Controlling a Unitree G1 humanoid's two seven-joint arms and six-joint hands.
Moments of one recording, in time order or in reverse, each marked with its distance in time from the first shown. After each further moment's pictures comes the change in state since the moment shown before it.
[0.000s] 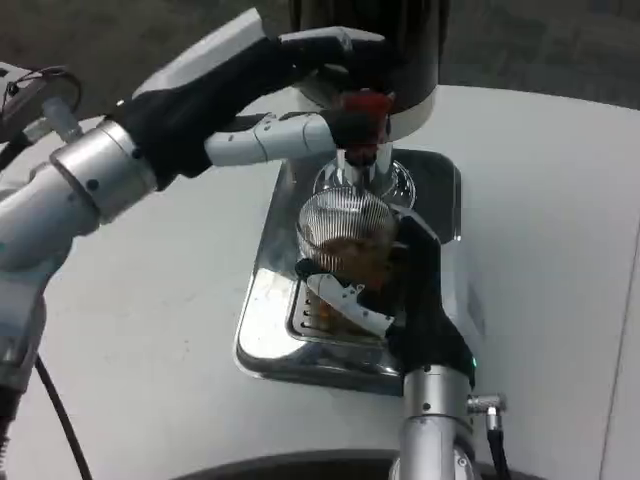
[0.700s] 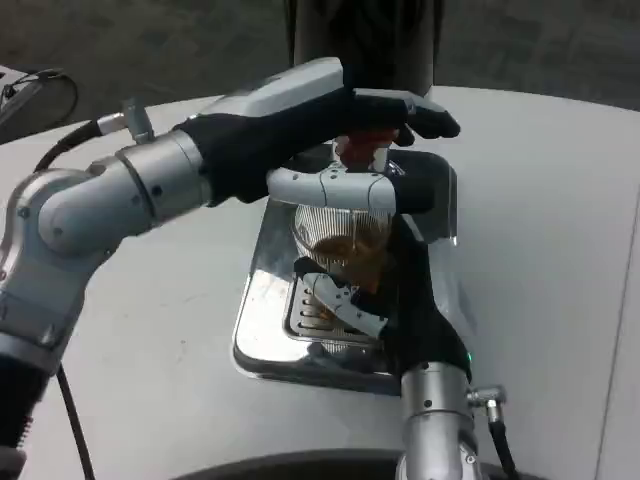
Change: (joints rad) left arm -0.078 0.011 -0.157 0.034 0.083 -0.014 -0.080; right arm 0.007 0.000 -0.026 -0.023 -0.011 0.003 0.115
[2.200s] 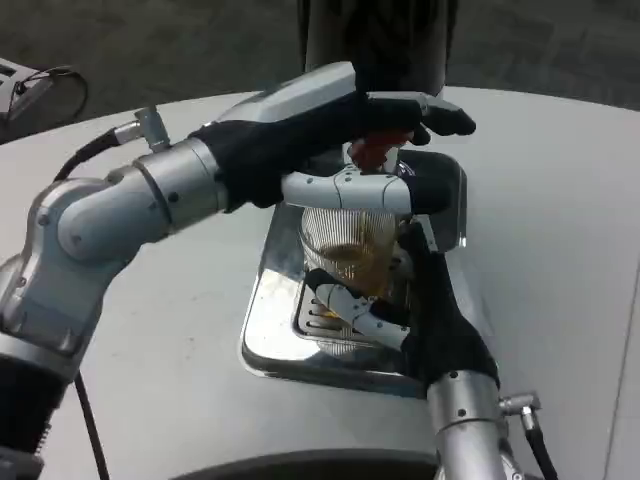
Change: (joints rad) left arm 0.007 -0.040 -0.007 0.003 0.001 0.010 0.020; right arm 0.136 -0.002 -0.049 -0.275 -0.040 0.106 0.217
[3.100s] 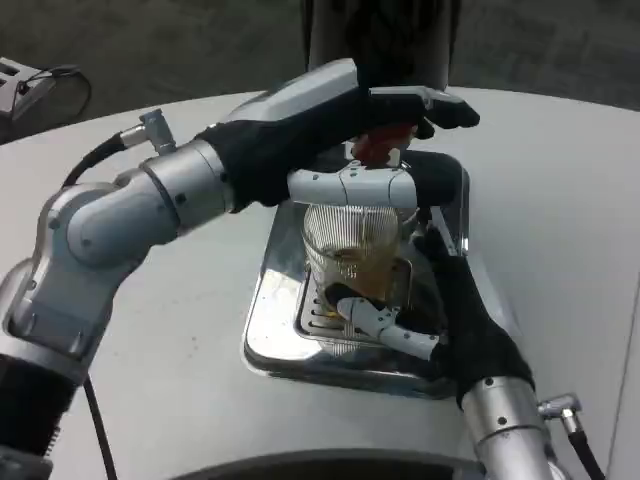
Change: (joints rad) left arm 0.002 -0.022 -0.003 0.002 0.002 0.014 0.025; right arm 0.075 -0.072 -0.020 -0.162 -0.001 0.048 0.151
